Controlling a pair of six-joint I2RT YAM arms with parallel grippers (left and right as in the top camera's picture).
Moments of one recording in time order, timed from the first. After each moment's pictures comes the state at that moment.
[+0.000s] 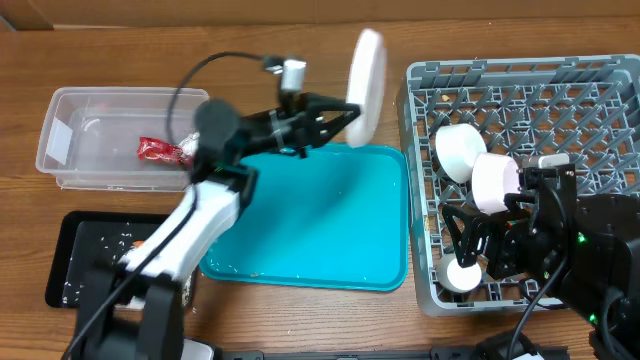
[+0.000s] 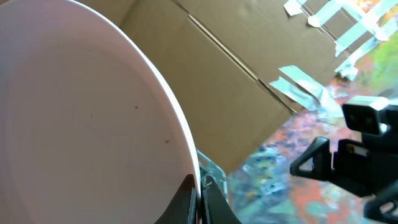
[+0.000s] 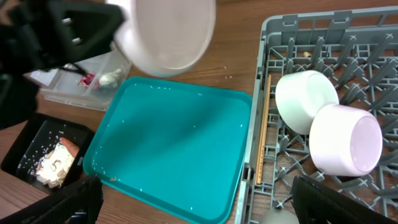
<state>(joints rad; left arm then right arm) -0.32 1.63 0.97 0.94 1.07 -0.94 0.36 0.84 1.40 -1.23 -0.12 0.29</state>
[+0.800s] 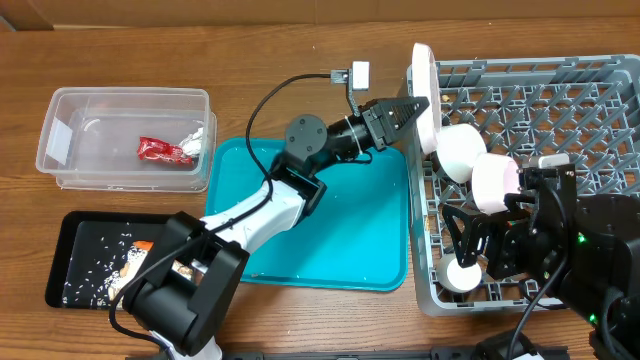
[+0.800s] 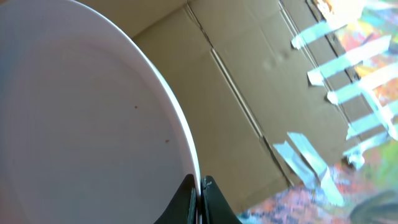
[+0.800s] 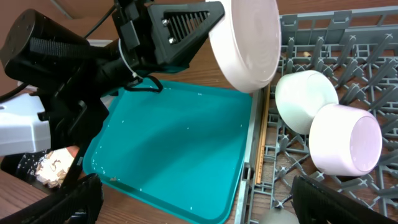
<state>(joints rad) -0.59 1.84 1.04 1.06 0.58 -1.19 0.36 0.84 1.40 -1.23 -0.12 0.29</state>
